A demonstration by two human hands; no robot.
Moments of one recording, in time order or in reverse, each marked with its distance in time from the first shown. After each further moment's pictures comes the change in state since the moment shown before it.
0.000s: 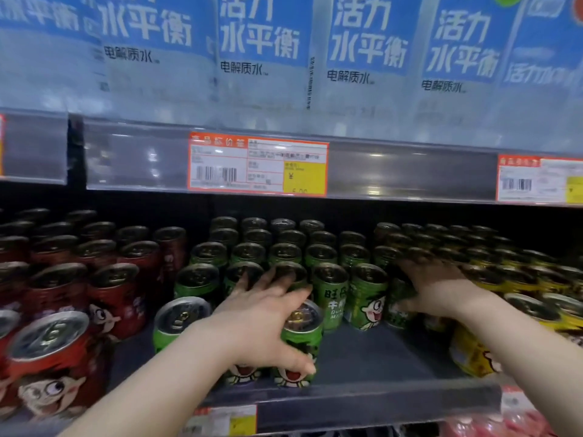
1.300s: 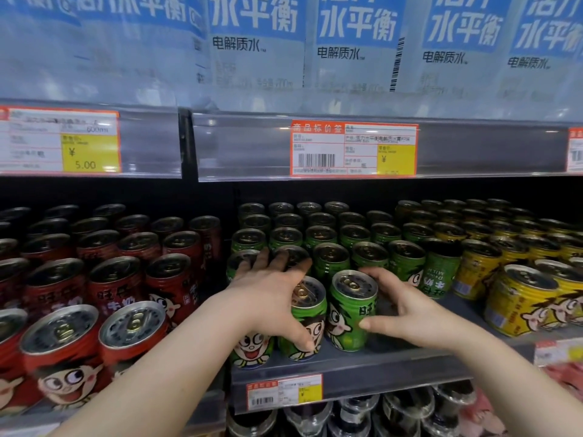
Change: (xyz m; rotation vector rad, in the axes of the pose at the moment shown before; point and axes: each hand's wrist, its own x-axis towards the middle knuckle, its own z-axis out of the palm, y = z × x) left_hand -0.020 -0.060 -0.004 0.000 -0.065 -0.071; right_hand -0.060 -0.112 0.024 1.061 -0.091 -0.338
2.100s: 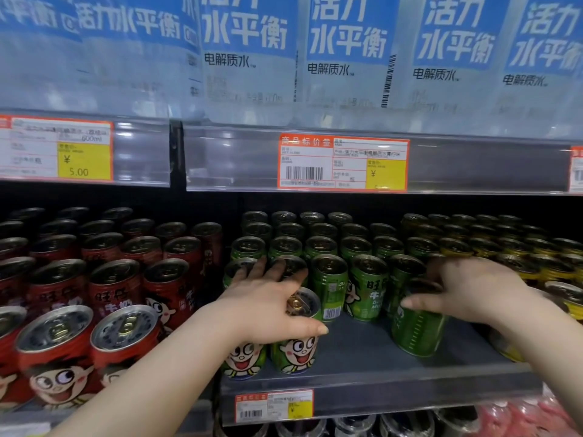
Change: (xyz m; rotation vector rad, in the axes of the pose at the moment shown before) left_hand 0.003 0.002 0.003 -0.016 0.061 -0.023; right_hand -0.004 -0.027 -0.076 -0.988 0.168 0.408
